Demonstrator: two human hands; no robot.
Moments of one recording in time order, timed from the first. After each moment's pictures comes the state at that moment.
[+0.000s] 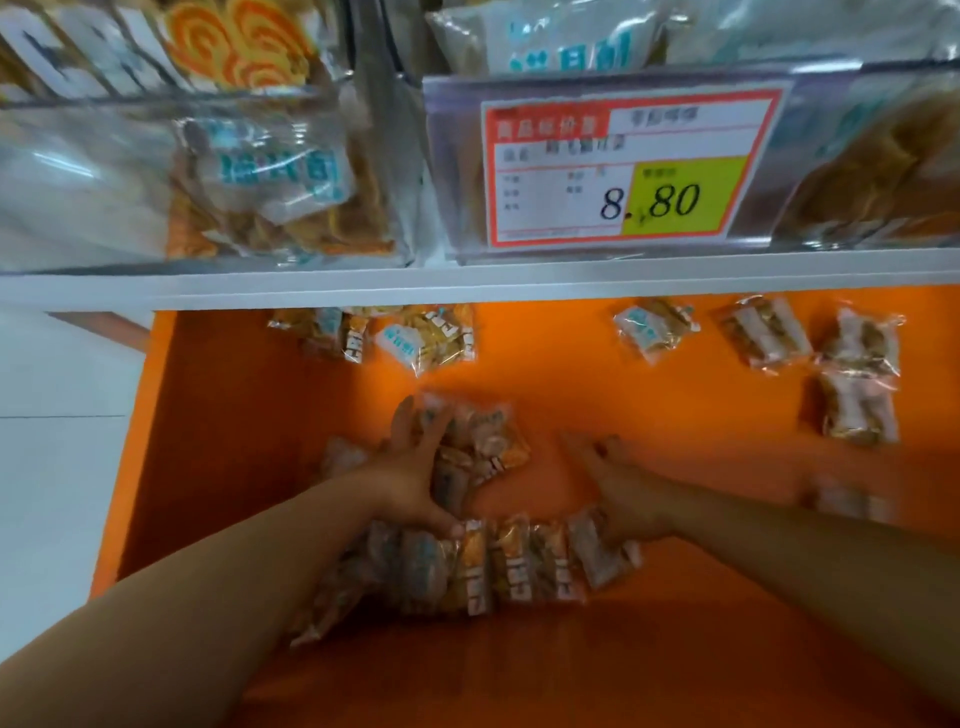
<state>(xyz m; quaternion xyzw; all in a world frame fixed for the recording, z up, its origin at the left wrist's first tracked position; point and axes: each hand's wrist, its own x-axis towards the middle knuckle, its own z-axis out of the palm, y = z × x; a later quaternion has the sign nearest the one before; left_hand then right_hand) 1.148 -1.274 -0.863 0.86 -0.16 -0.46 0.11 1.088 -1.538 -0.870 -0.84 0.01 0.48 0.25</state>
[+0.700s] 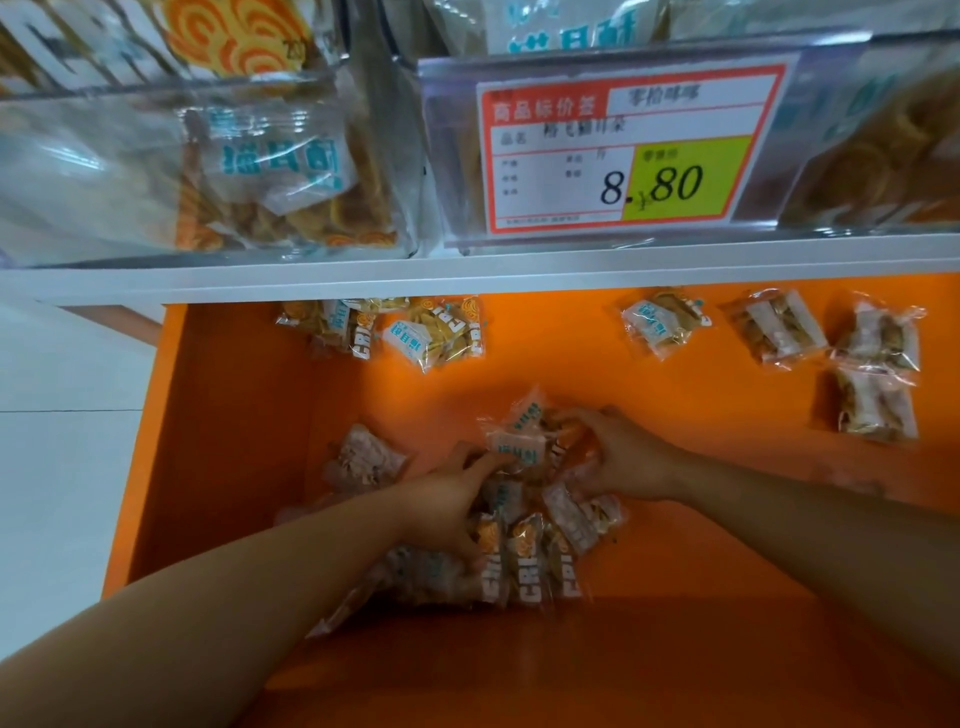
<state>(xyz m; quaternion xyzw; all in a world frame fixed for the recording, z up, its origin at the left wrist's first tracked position) 1.123 -1.299 -0.851 0.81 -0.25 -0.51 0.15 1.108 -1.540 -0.866 -0.85 0.01 0.38 0.36</state>
